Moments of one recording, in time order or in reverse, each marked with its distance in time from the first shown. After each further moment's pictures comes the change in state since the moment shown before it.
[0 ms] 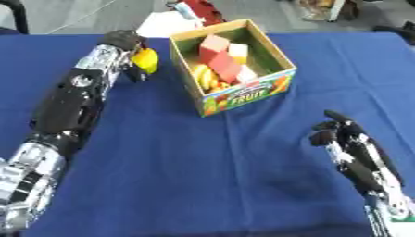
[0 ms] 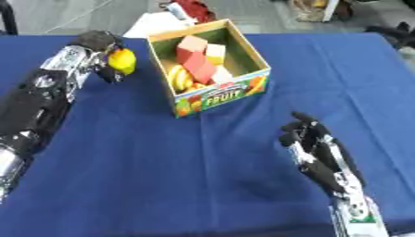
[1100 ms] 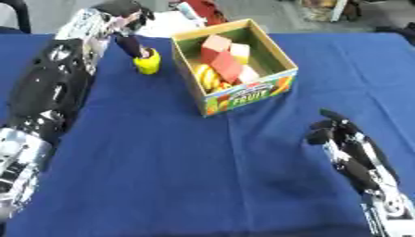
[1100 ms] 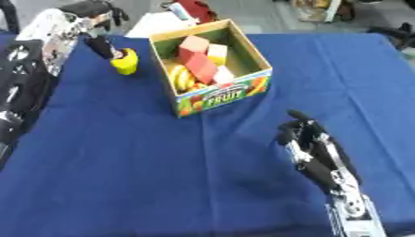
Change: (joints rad) left arm -0.044 0.061 -0.025 -0.103 0.193 -0.134 -0.214; right arm 0.001 -0.001 -0.001 0.000 0.000 0.000 0.000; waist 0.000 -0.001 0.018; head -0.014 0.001
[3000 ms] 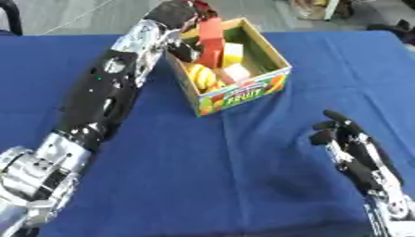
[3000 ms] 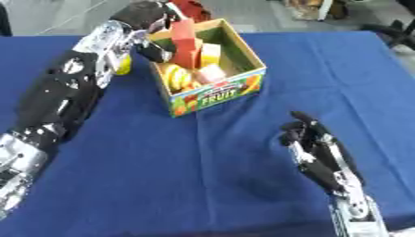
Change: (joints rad) left arm -0.022 -0.191 -0.135 -0.094 -0.005 -0.032 0.206; right arm 0.000 -0.004 0.003 0.000 0.006 0.000 0.001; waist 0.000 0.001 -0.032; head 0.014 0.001
